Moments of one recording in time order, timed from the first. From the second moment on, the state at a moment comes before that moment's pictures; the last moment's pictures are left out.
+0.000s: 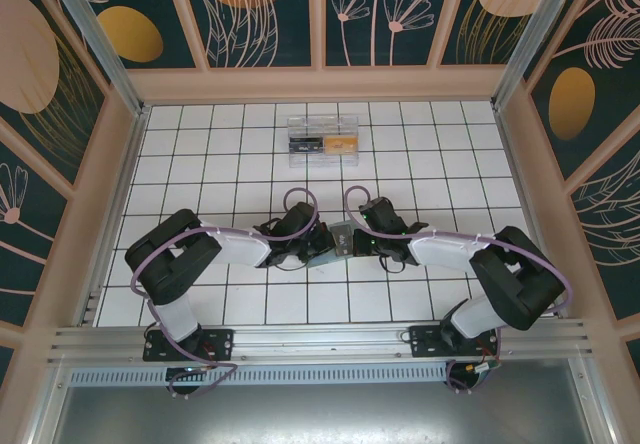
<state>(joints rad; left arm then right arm) -0.86 1.77 0.73 0.25 0.18 -1.19 0.71 1.47 0.58 -0.09 -0.06 0.57</state>
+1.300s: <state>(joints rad) -0.86 1.59 0.60 0.15 0.12 -1.19 0.71 1.49 0.59 -0.08 -0.07 0.60</state>
